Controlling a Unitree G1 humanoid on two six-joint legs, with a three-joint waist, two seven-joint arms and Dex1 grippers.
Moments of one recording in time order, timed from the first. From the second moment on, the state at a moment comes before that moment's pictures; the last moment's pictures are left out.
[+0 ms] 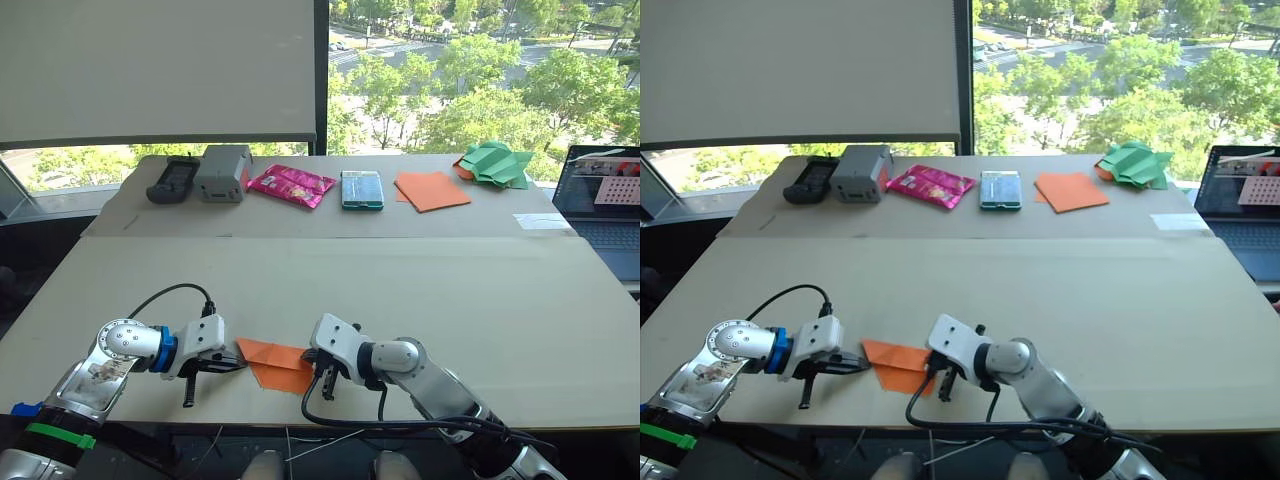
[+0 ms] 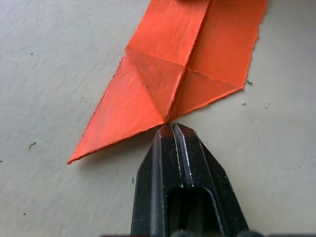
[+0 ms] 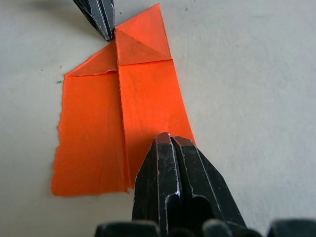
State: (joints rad) left arm -0.14 0.88 -0.18 0.06 -0.16 0.11 -1.26; right arm -0.31 -0.36 0.59 -0.28 -0.03 0.65 0.68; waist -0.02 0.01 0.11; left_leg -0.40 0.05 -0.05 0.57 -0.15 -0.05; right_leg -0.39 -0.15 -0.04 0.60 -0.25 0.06
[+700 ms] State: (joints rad) left arm -0.01 0.94 0.06 -0.17 -0.43 0.53 -1.23; right arm -0.29 -0.38 0.34 -0.49 0.18 0.88 0.69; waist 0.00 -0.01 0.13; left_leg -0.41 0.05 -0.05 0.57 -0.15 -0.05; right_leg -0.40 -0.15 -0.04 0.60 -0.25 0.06
